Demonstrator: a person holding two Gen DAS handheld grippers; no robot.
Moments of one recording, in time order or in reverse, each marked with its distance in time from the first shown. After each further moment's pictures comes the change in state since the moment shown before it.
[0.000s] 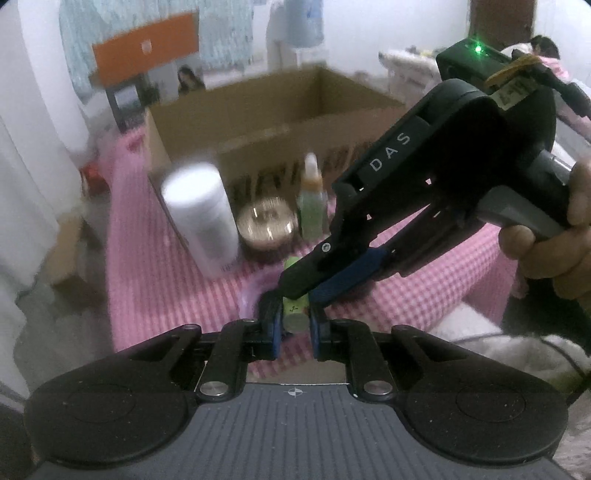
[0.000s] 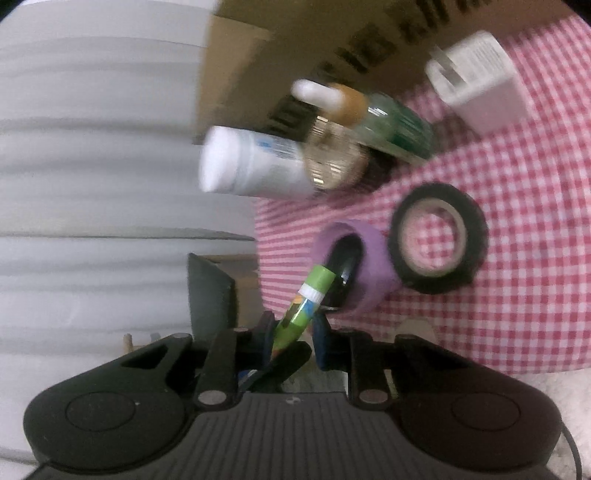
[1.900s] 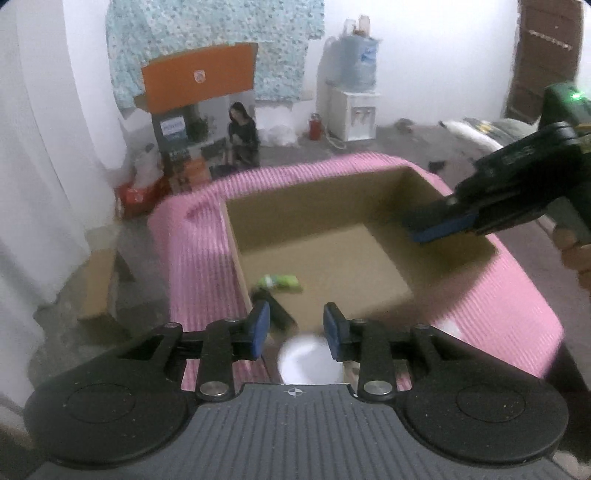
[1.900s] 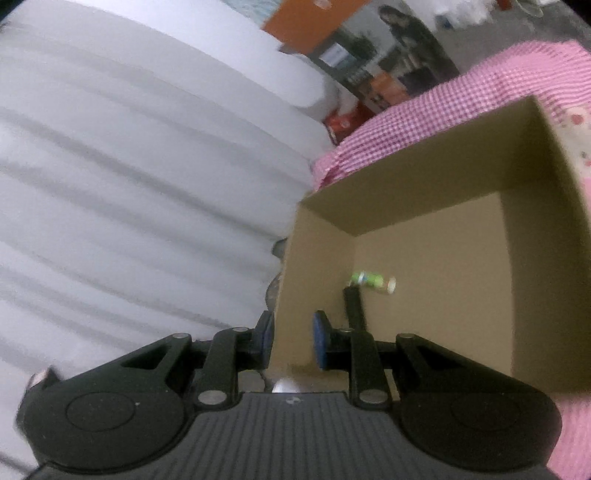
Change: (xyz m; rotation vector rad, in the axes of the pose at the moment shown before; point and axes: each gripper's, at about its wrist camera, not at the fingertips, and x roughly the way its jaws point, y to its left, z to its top) left arm 0.000 0.087 0.098 -0.127 -0.074 0.036; right arm -0.063 0.080 0.129 -0.237 -0.236 -0.024
